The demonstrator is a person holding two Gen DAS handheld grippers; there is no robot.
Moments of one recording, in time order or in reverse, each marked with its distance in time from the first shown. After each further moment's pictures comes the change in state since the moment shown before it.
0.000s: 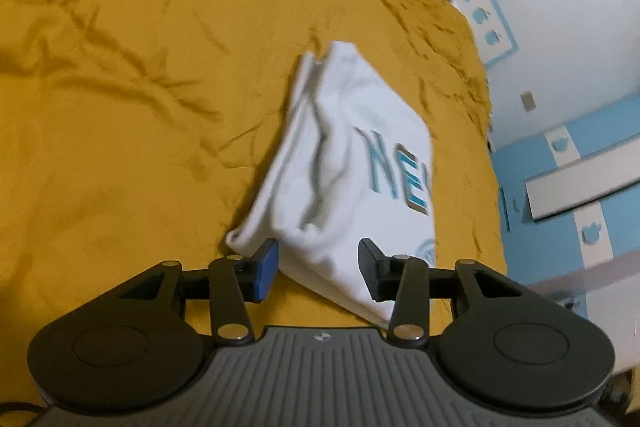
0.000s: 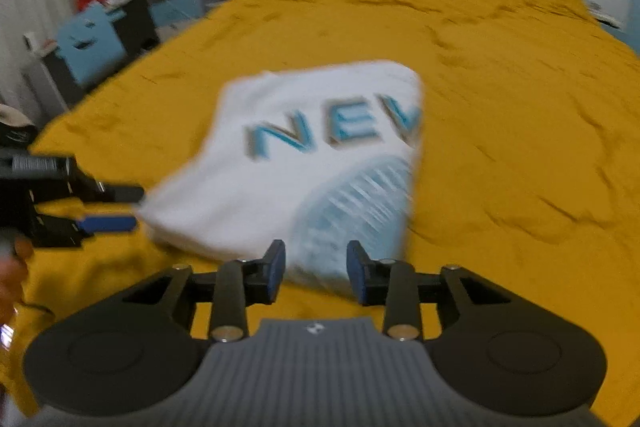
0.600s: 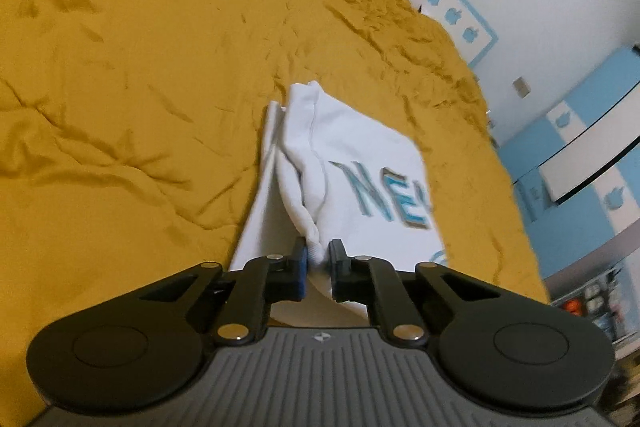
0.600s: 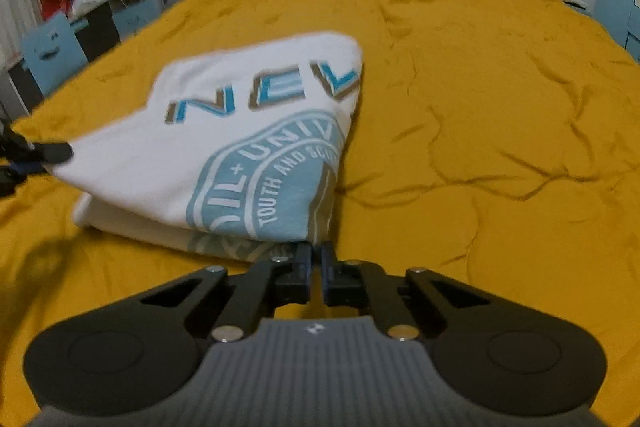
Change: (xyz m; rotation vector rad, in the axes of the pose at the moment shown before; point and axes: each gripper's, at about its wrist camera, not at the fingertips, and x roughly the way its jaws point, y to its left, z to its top) left arm -0.009 -0.040 -0.005 0.251 -0.114 0.092; right arm 0.031 -0.041 -0.025 0.055 -0.025 -0.057
